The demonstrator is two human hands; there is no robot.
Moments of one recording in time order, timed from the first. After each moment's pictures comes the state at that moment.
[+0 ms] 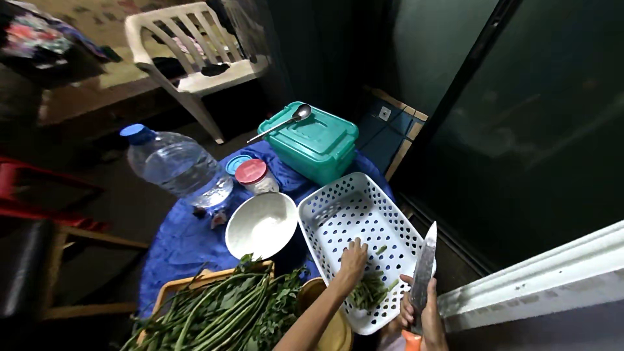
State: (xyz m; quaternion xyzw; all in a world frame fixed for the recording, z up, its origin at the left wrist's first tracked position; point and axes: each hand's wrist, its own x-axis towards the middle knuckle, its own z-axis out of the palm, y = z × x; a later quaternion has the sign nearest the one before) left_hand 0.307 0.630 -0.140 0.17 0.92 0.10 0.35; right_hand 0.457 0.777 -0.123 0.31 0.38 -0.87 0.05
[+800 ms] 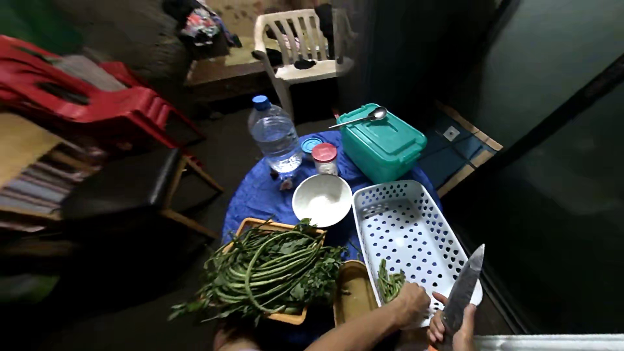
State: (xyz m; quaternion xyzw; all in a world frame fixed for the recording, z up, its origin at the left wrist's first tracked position) left_hand 0.386 0.659 -0.165 0.31 0.87 0.17 0.35; right_hand 0.466 0.760 -0.115 0.24 0.46 -0.85 0.09
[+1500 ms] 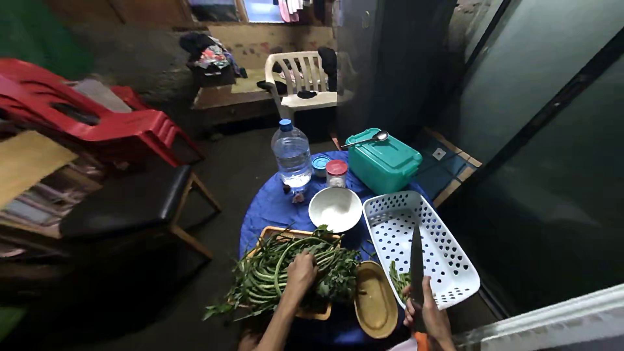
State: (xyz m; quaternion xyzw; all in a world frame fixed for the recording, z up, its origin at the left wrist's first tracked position) left_hand 0.434 0.344 -0.071 -0.14 0.95 0.20 0.18; right_hand 0.488 0.672 -0.070 0.18 0.58 -0.78 0.17
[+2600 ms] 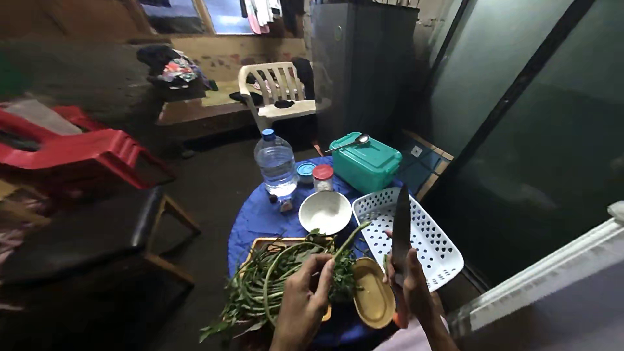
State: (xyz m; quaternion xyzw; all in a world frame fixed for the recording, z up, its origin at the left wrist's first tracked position) left_hand 0.535 0.397 0.081 0.06 0.82 0.54 -0.17; right_hand 0.487 0.616 0.022 -0.12 0.63 -0.77 -0.03
